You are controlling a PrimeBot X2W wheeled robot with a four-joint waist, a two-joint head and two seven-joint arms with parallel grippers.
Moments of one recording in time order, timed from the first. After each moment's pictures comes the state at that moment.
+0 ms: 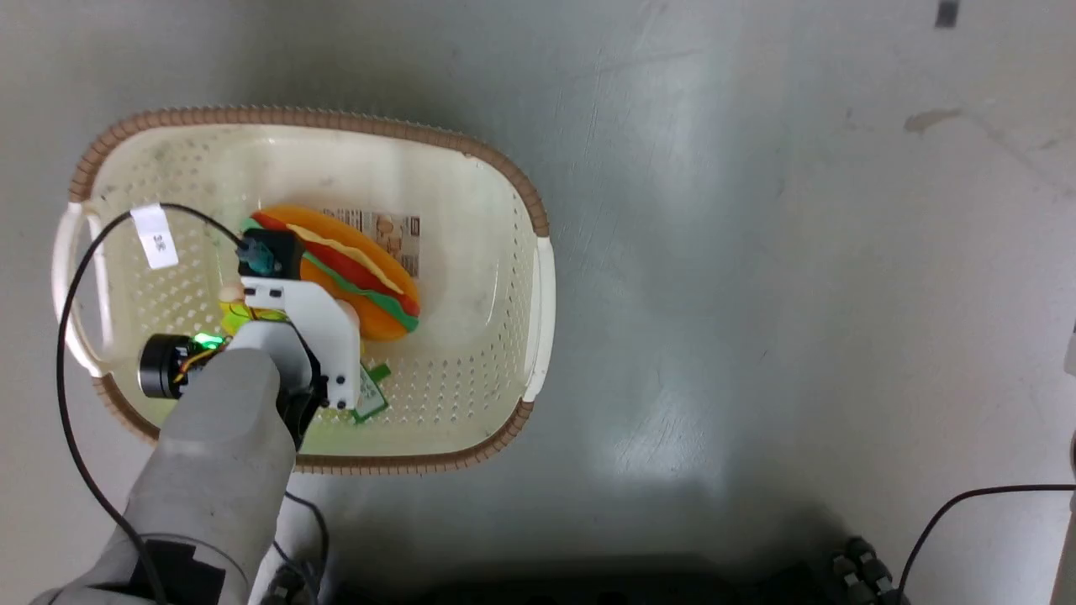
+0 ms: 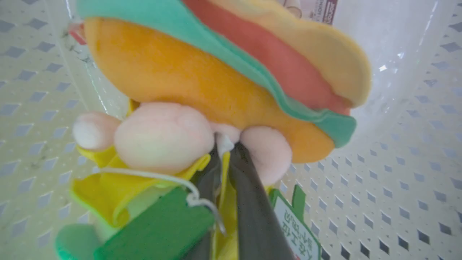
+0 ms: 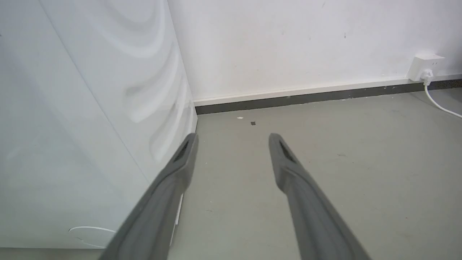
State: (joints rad) left arm -0.93 0.18 -0.33 1.30 -0.33 -0.07 0.10; right arm -0.38 -0.05 -0.26 -0.29 0.25 0.13 -0.26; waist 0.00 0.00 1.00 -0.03
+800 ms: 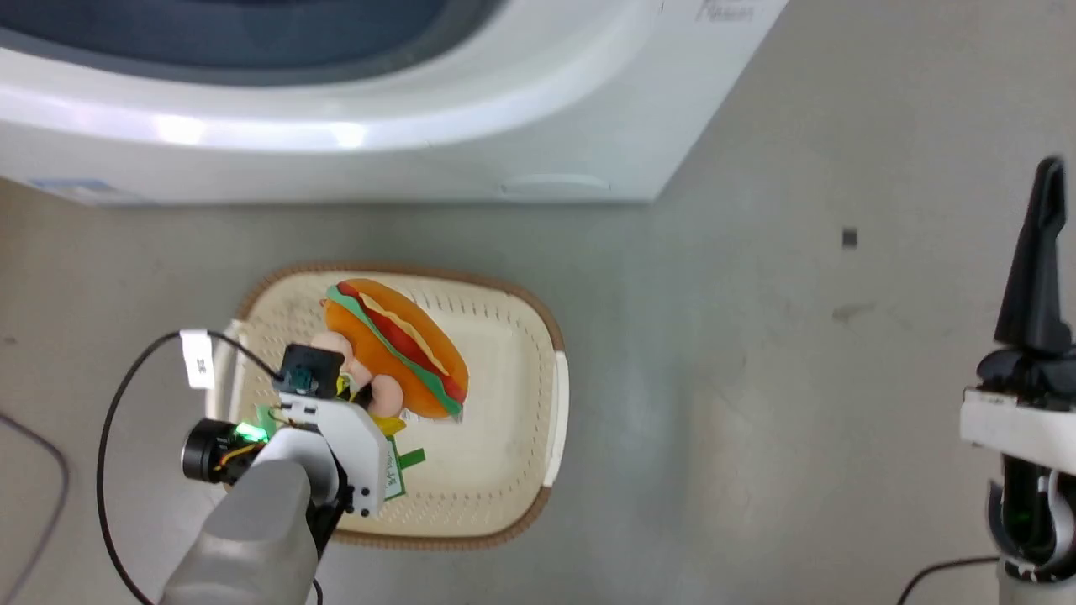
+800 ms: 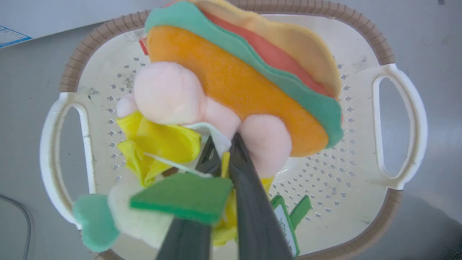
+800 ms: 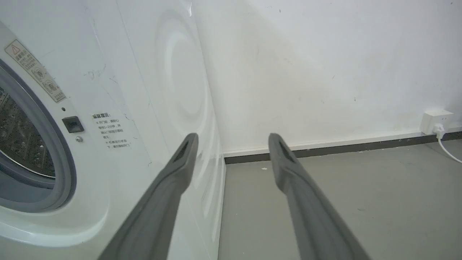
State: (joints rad) left arm -0.75 0.16 -0.42 1.29 -0.33 -0.12 -0.18; right arm -0.25 -0.05 -0.16 -0.21 0.23 0.13 -0.26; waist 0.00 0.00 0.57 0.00
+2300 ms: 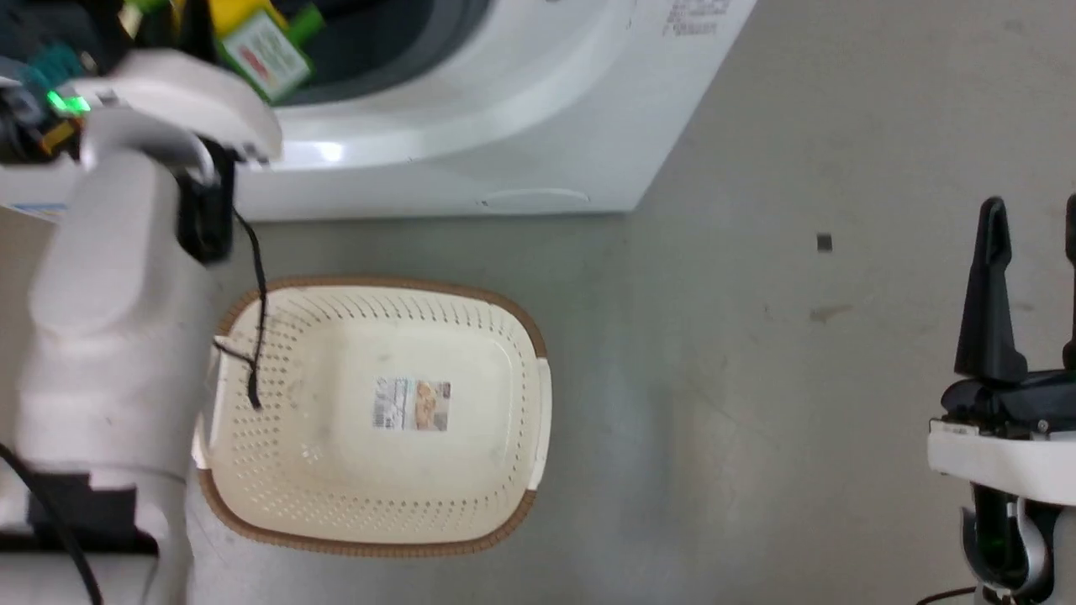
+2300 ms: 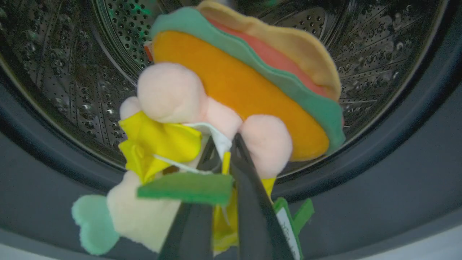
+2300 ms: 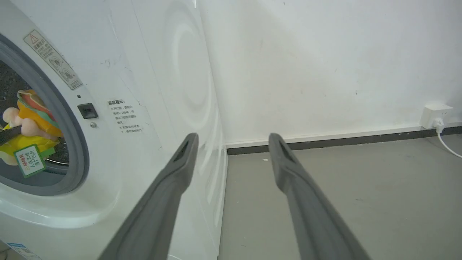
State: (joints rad) left arm -1.02 0.25 -0.14 0.78 -0.30 0.02 -0.26; right arm -0.18 -0.05 -0.11 -0.22 0.23 0.13 -0.26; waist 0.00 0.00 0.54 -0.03
